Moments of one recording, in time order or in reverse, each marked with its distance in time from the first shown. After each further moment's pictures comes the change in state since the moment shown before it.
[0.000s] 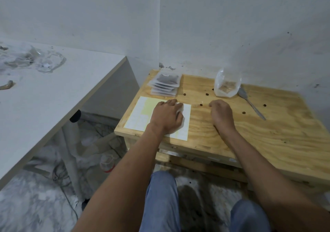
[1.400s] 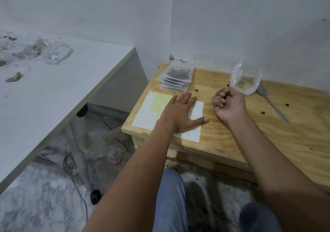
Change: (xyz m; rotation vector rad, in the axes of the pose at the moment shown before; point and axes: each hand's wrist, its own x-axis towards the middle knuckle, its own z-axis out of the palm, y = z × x) left_hand 0.007 -0.001 0.002 -0.090 -0.228 -0.027; right_hand 0.043 -0.015 0.025 1.294 -0.243 0.568
